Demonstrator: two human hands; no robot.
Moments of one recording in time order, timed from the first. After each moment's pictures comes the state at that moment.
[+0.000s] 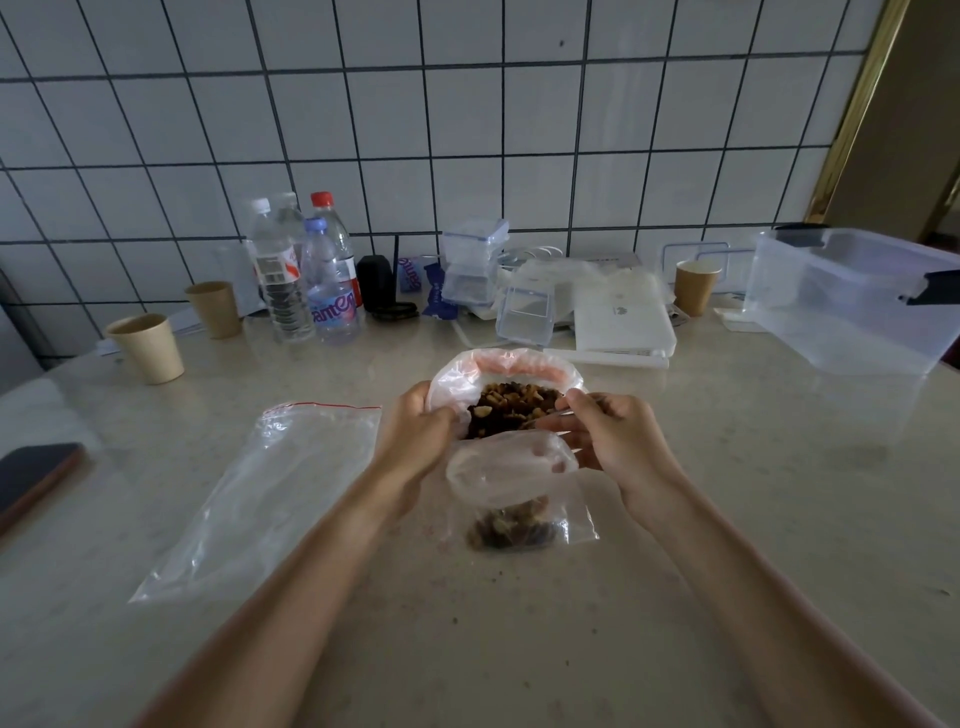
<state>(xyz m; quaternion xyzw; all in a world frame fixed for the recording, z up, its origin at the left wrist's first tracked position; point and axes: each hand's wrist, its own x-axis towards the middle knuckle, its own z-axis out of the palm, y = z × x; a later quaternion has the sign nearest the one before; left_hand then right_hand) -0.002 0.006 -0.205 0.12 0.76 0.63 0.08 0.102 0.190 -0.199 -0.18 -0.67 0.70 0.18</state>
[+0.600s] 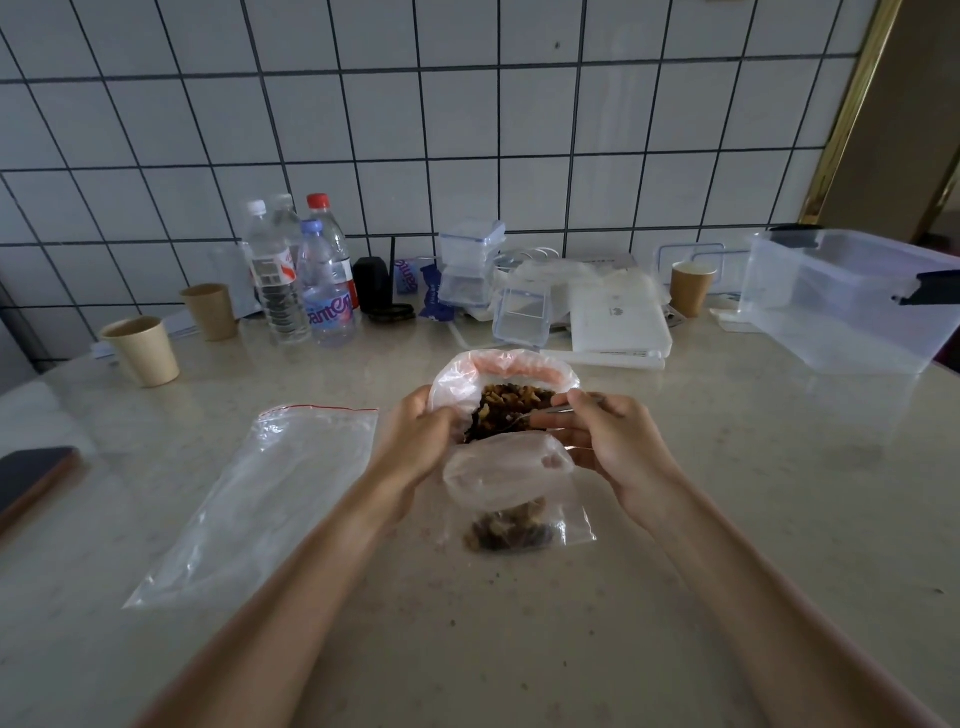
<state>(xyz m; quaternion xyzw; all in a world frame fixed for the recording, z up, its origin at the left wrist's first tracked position) -0.003 0.008 -0.206 0.13 0.75 0.64 0.11 0.099 0.192 -0.200 -0.17 -0.64 0.73 0.16</state>
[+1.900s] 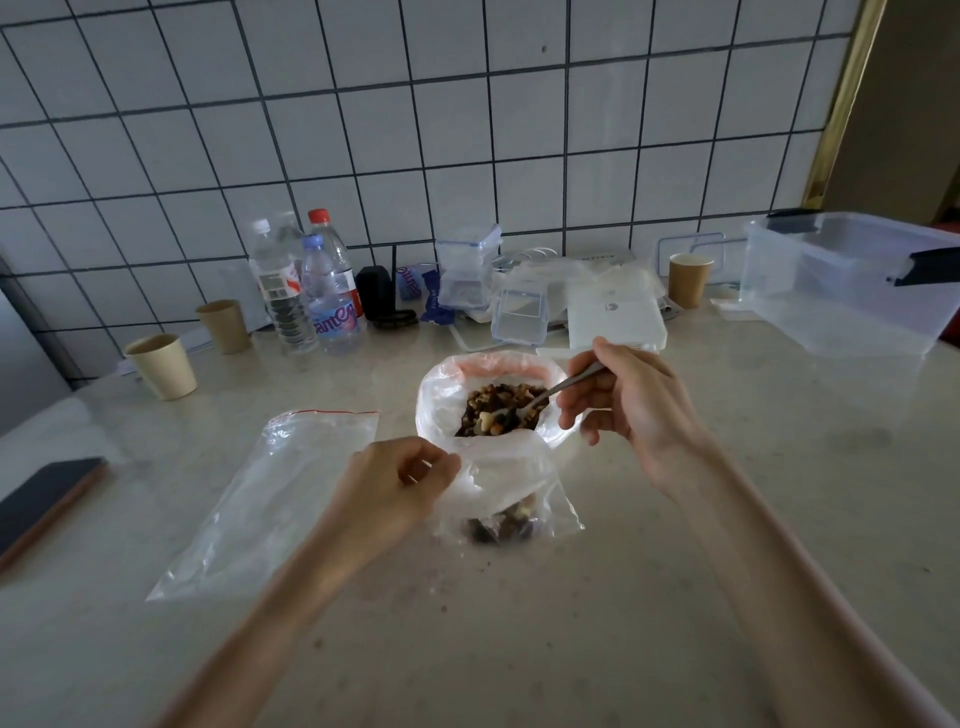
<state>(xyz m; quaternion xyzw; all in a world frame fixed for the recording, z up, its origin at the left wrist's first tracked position) 0.062 -0.041 -0.193 0.22 0.89 0.40 0.00 0.125 0.207 -0.161 -0.06 -0.64 0.74 0.20</state>
